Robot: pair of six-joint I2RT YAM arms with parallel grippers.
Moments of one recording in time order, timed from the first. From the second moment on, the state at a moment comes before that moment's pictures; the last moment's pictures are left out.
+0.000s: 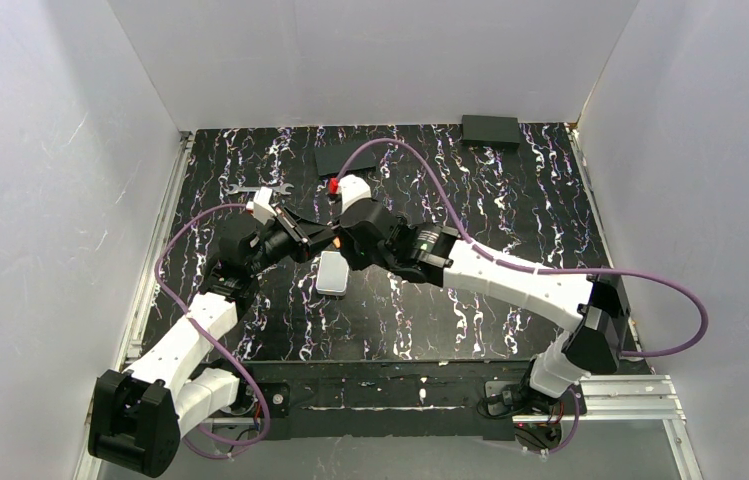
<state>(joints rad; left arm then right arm) -0.30 1.01 0.55 0.25 0.55 -1.31 1.16 1.60 1.50 -0.56 0.34 0.36</state>
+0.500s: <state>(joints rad) -0.29 1.00 0.57 0.25 0.55 -1.28 1.03 1.50 1.33 -0.34 0.03 0.51</state>
